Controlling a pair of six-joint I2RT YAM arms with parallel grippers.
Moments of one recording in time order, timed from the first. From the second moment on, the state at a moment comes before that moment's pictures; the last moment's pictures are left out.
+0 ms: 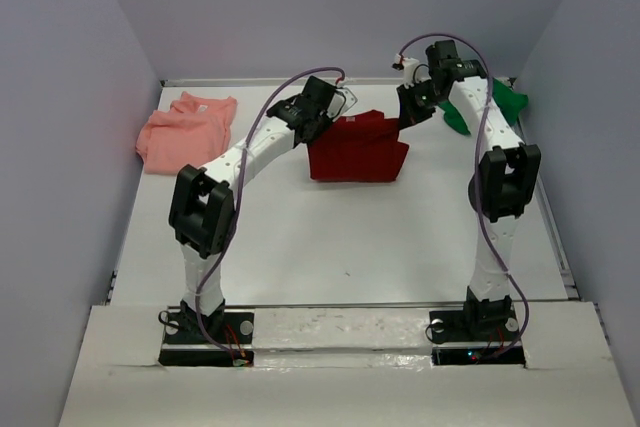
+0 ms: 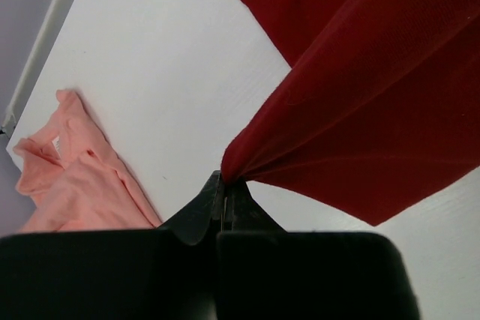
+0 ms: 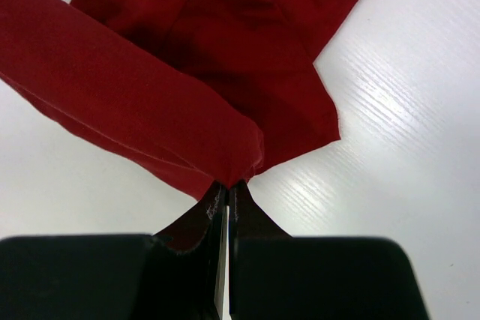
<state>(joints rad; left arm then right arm) -0.60 1.92 1.73 -0.65 -0.28 0.39 0.15 2.15 2.15 -1.07 -0.47 -0.31</state>
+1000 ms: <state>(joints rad) -0.60 2.19 2.00 -0.52 -0.41 0.36 0.15 2.28 2.23 -0.90 -0.34 -0.30</state>
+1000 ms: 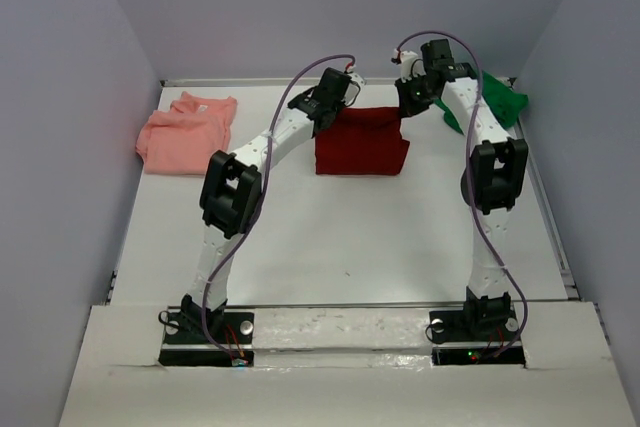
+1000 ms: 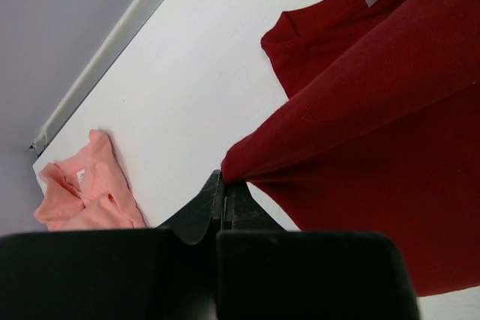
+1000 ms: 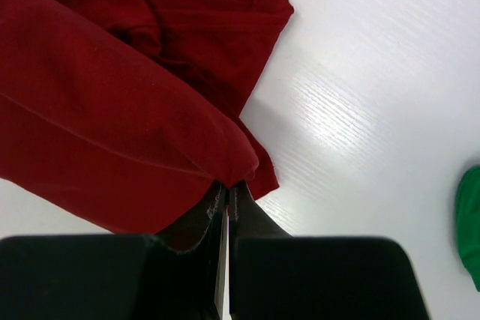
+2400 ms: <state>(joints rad) -0.59 2.49 2.18 -0.33 -0.57 0.45 0.15 2.49 2.30 -0.70 -0.18 -0.27</state>
